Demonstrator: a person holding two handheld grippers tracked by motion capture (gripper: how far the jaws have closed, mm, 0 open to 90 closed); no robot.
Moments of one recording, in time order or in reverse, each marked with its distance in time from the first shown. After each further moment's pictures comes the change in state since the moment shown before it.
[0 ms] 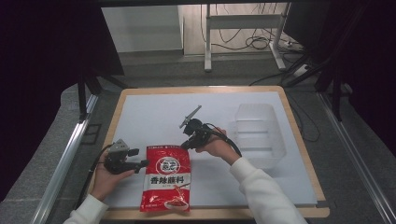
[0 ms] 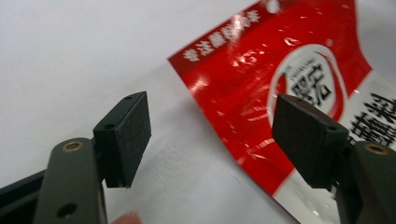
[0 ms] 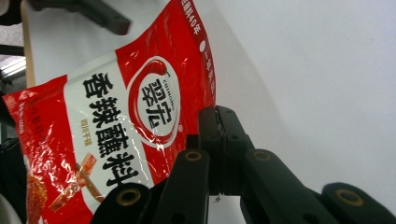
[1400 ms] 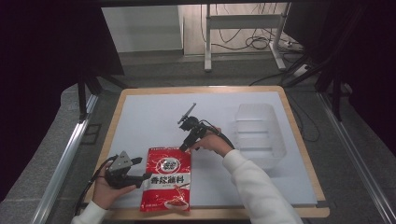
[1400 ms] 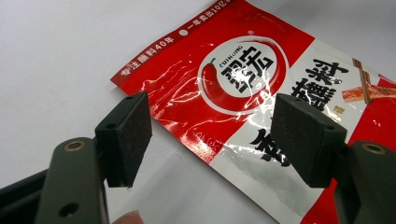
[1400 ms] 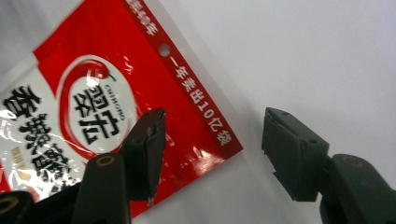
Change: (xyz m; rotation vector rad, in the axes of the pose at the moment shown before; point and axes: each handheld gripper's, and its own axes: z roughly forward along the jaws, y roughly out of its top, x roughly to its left) left arm -0.046 -0.016 -0.019 -0.027 0.021 0.185; right arm -0.033 0.008 0.038 0.168 -0.052 0.211
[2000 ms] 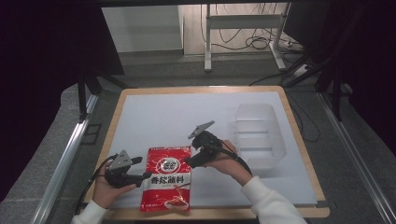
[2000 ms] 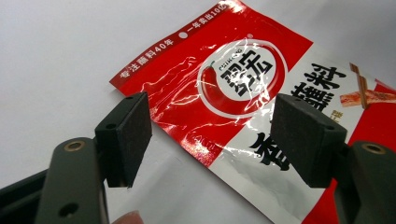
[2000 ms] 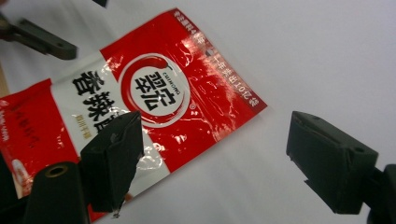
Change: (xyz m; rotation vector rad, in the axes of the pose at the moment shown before) left arm 0.002 0.002 -0.001 -0.008 -0.013 -0.016; right arm 0.061 -0.065 -0.053 -0.280 -0.144 -0.105
